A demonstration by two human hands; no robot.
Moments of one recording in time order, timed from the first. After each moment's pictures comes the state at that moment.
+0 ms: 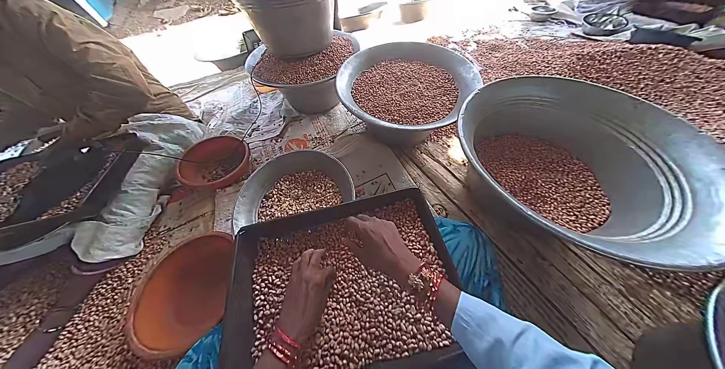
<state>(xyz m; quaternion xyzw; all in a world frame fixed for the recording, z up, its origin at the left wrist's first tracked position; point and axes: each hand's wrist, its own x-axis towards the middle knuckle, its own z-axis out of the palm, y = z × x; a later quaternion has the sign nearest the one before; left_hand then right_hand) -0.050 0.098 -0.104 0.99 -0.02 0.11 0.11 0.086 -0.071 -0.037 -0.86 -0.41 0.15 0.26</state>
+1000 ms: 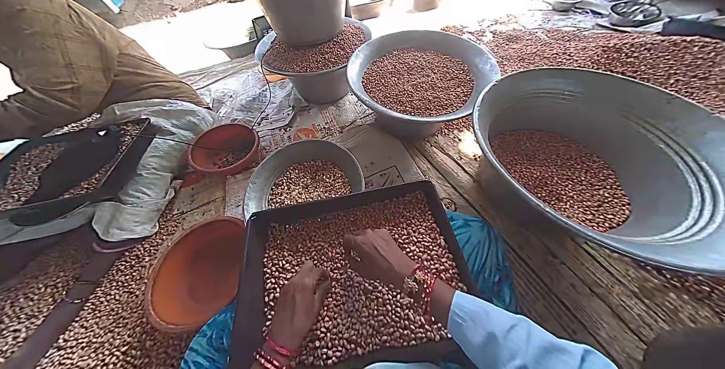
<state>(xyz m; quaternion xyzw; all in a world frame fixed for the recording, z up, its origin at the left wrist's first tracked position) -0.088 0.110 -0.104 0.98 0.10 0.05 0.18 0.065 -0.053 -0.063 -0.82 -0.48 0.21 0.22</state>
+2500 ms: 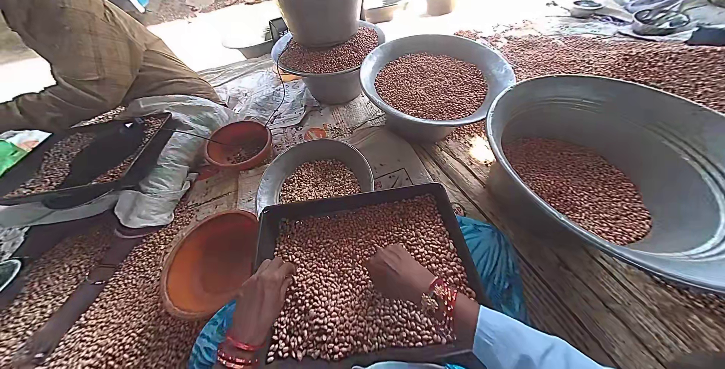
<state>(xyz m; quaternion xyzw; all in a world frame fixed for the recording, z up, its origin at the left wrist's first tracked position) -0.115 0.171 -0.083 0.99 0.12 0.07 0.04 0.052 -0.064 -0.045 -0.79 -0.51 0.33 0.05</state>
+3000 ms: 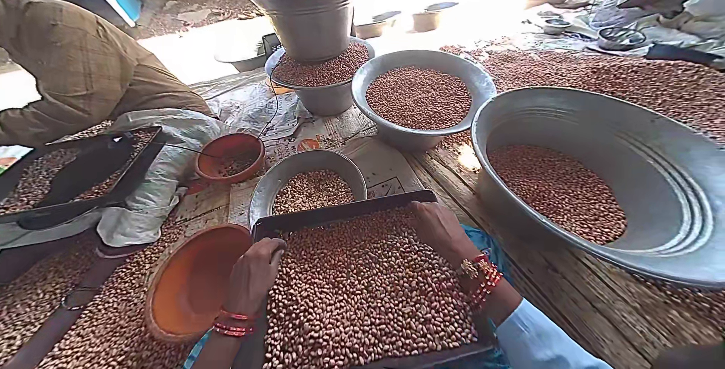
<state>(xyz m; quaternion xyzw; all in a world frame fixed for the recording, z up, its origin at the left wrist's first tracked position) -0.068 0.193 -0.054 0.97 0.15 0.14 0.12 0.121 -0.120 -0.004 -0.94 -0.23 0.21 0.11</state>
